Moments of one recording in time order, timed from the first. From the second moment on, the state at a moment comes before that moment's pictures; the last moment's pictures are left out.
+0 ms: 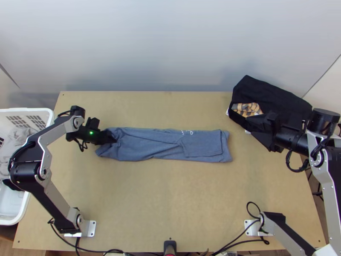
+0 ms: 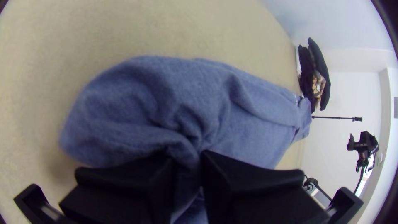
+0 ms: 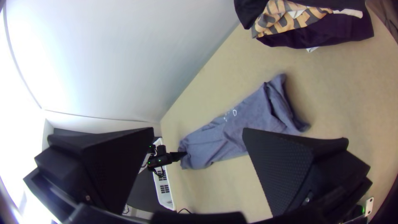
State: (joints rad) left arm 0.13 1.90 1.24 -0.72 0.64 0.09; right arm -0.09 1.04 1.18 -0.79 -0.69 0.85
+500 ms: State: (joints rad) left arm 0.57 1.91 1.43 -0.96 0.61 0.34; right arm -0.11 0.95 1.08 -0.79 -0.69 0.85
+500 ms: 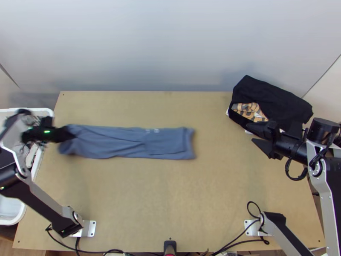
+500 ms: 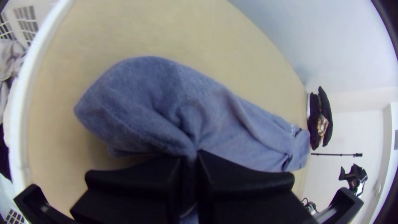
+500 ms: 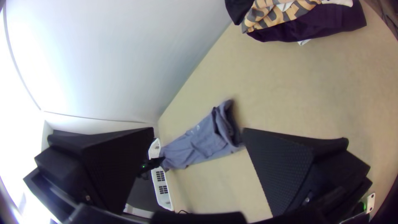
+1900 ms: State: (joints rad) left arm -0.46 2.08 1.99 -1.16 0.46 -0.21; right arm -0.08 0.86 1.01 -0.70 -0.69 0.91
